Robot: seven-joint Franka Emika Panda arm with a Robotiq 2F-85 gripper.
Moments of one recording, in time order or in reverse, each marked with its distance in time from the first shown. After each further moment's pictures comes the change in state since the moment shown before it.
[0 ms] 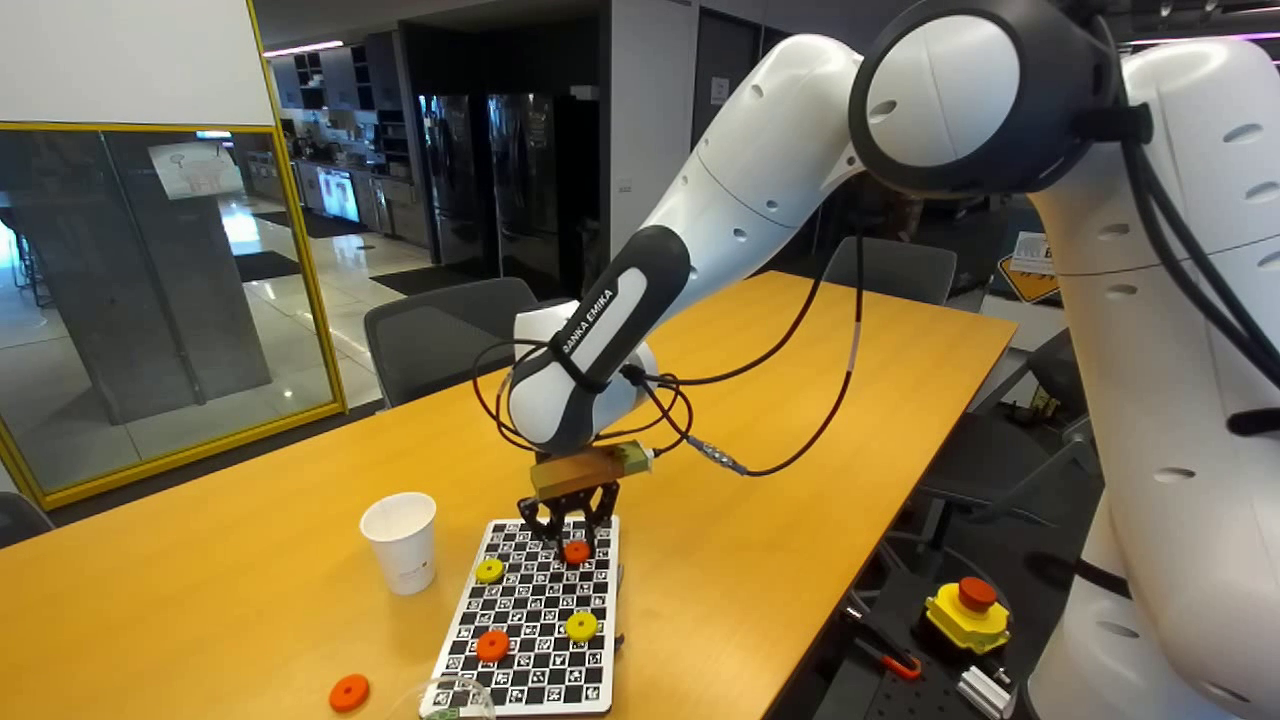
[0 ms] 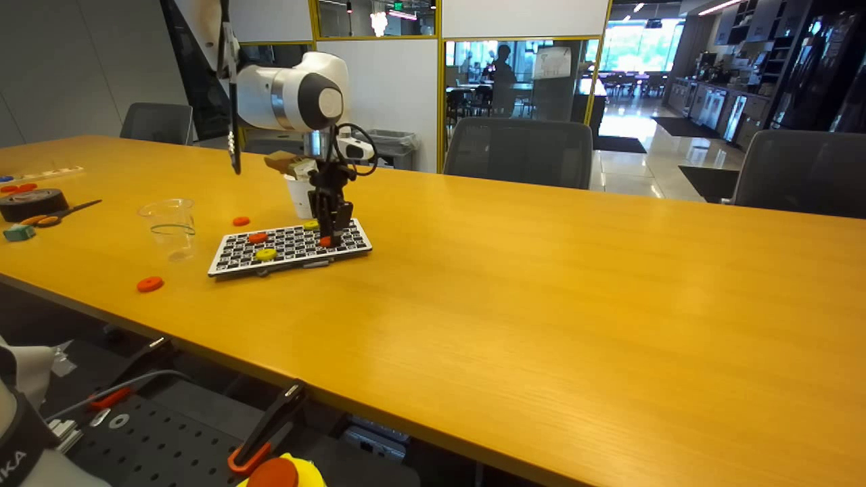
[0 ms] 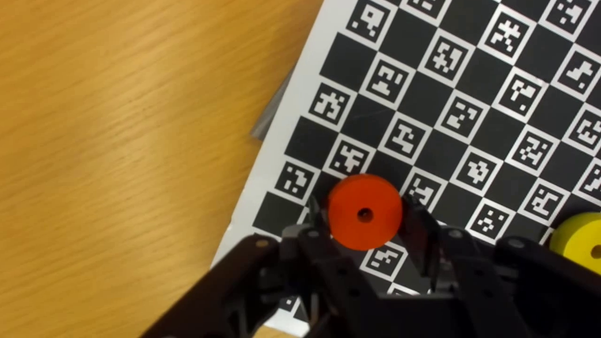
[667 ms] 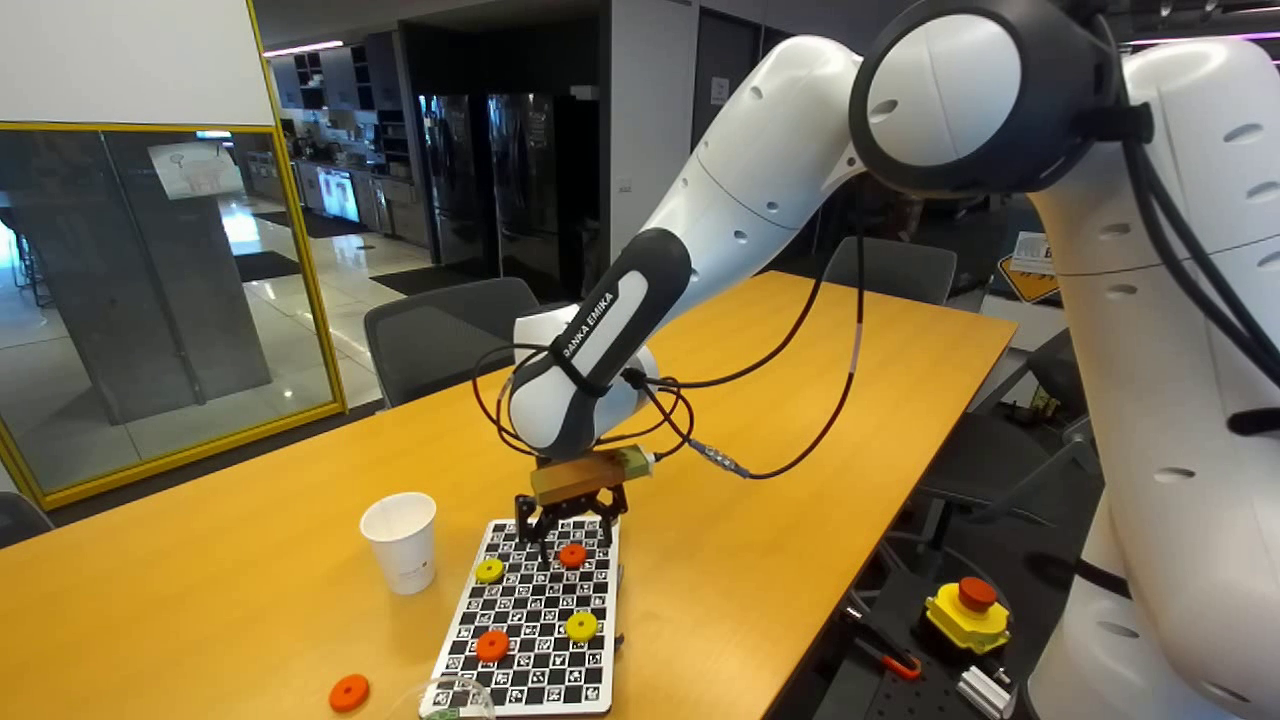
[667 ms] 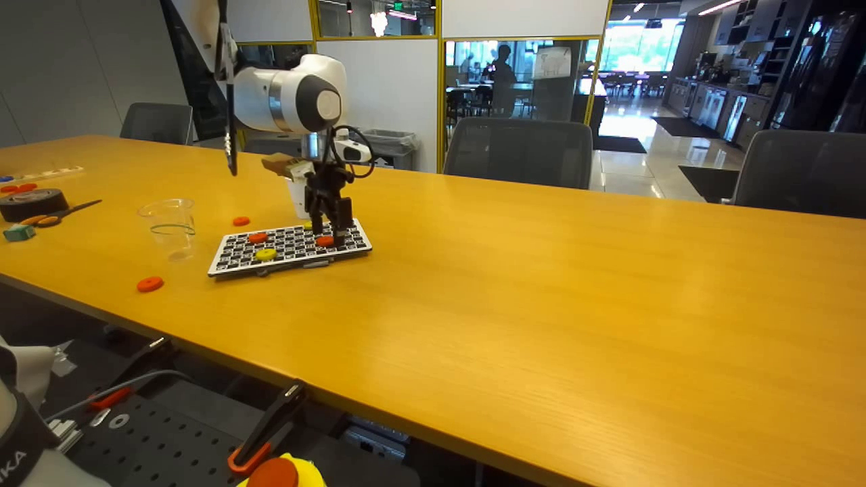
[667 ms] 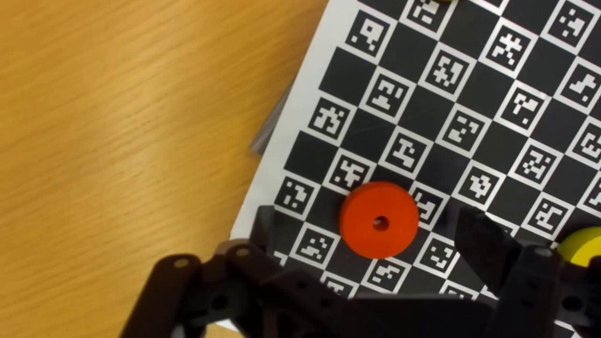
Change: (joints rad) arm 0.000 0.000 0.006 -0.010 -0.002 0.000 0.014
